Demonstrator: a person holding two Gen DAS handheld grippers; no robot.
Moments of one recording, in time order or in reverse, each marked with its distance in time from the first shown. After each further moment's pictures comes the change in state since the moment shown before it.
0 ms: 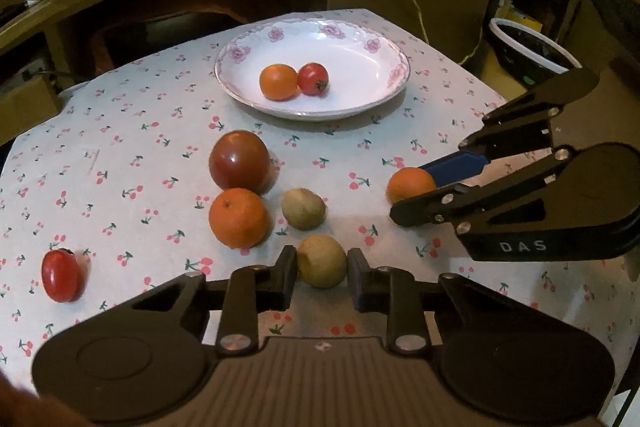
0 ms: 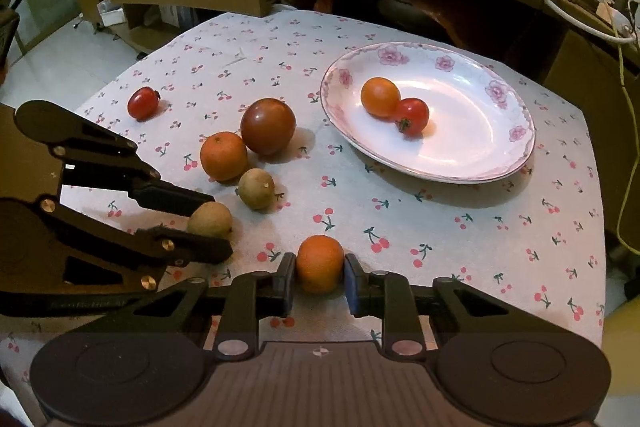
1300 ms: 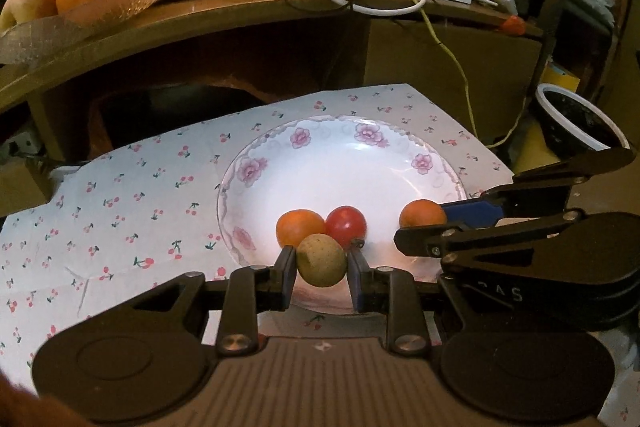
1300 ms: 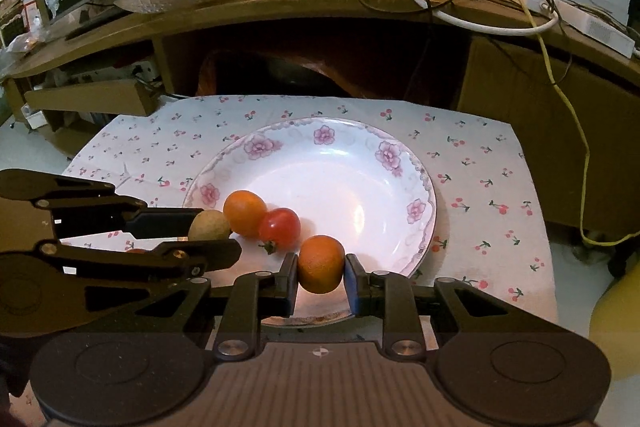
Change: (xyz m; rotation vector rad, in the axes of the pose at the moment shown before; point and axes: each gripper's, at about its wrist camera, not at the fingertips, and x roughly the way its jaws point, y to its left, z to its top) left arm 0.052 0.012 0.097 -0.055 -0.109 0.069; right arm 0.016 -0.073 0.049 0.241 -0.127 -0.119
